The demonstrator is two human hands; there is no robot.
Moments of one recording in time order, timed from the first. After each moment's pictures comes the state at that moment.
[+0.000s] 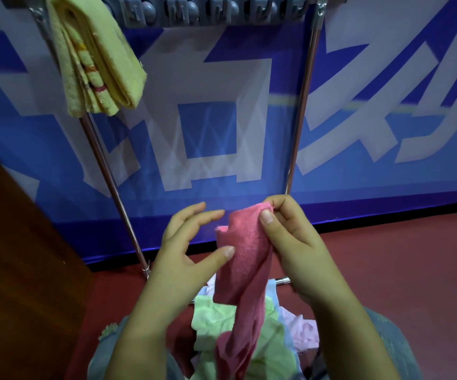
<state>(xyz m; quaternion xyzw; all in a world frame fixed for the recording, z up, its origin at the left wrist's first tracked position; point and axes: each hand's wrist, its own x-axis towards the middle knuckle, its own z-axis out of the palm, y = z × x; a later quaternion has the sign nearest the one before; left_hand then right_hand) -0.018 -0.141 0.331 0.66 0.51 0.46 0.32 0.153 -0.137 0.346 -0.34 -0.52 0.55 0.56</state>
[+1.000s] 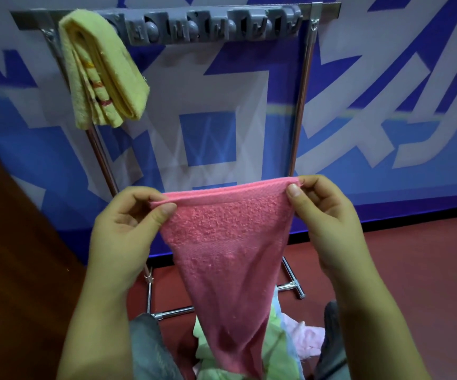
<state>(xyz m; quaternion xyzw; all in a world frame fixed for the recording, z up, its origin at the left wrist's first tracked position) -0.050 -0.127 0.377 0.58 0.41 0.65 0.28 0.182 -0.126 0.373 -0.40 -0.52 0.39 0.64</state>
